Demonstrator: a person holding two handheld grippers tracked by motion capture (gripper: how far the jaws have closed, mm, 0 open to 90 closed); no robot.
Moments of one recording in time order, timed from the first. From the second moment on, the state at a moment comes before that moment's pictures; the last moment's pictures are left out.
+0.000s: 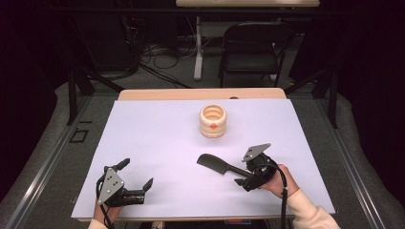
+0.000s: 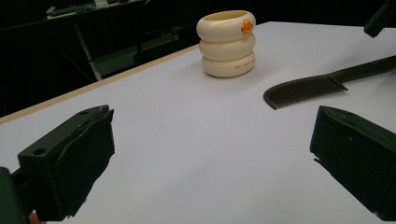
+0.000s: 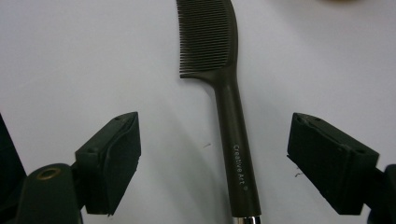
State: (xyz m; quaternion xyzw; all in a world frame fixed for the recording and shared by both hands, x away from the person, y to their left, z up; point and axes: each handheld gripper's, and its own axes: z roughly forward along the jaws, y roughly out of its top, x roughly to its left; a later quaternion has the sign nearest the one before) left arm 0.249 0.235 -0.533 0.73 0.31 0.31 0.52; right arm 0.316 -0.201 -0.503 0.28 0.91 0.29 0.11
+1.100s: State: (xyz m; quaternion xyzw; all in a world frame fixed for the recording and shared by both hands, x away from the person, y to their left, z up) left arm 0.249 0.235 -0.533 0.73 0.31 0.32 0.52; right arm 0.349 -0.184 -0.505 0.25 0.92 0.27 0.11
